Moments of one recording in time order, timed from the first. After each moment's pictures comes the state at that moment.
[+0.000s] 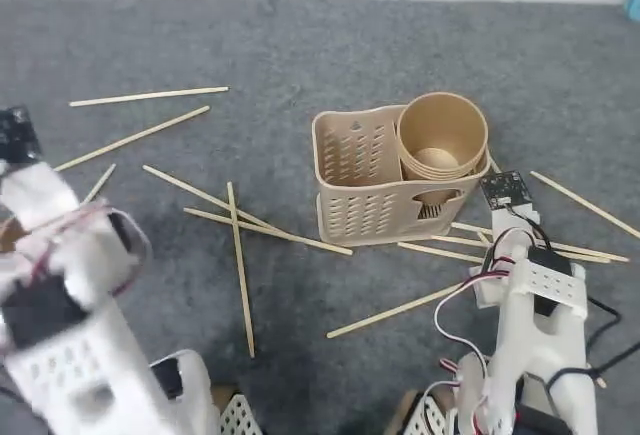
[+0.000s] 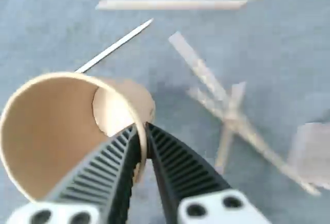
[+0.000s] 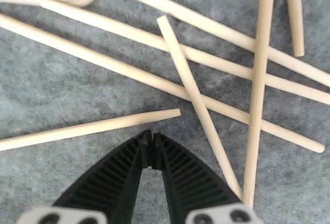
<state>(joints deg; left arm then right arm) -27.9 -57.5 25.8 95.3 9.8 16.1 -31.8 67.4 51.0 30.2</state>
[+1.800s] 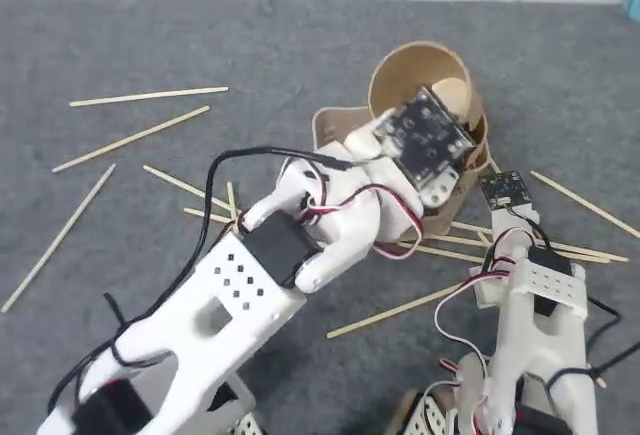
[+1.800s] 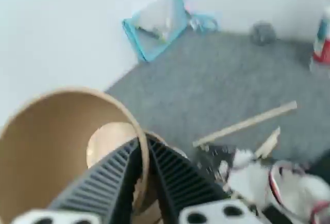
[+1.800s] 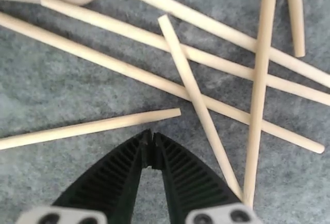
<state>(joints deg) 43.5 -27.5 20.4 43.6 -8.2 16.1 -31.8 67.4 51.0 30.4</state>
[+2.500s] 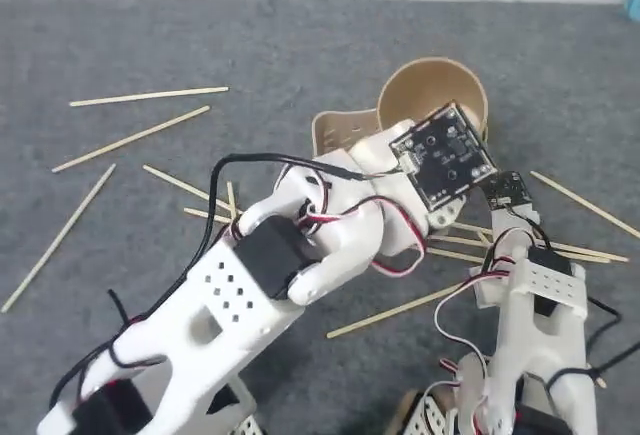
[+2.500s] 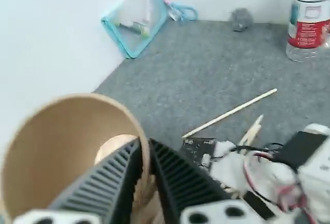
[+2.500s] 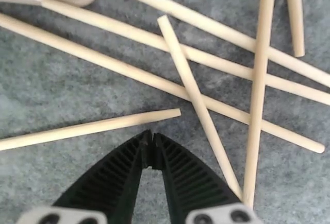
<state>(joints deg) 45.5 -25.8 12.3 52.1 -10.0 16.1 -31.8 67.4 51.0 30.4</state>
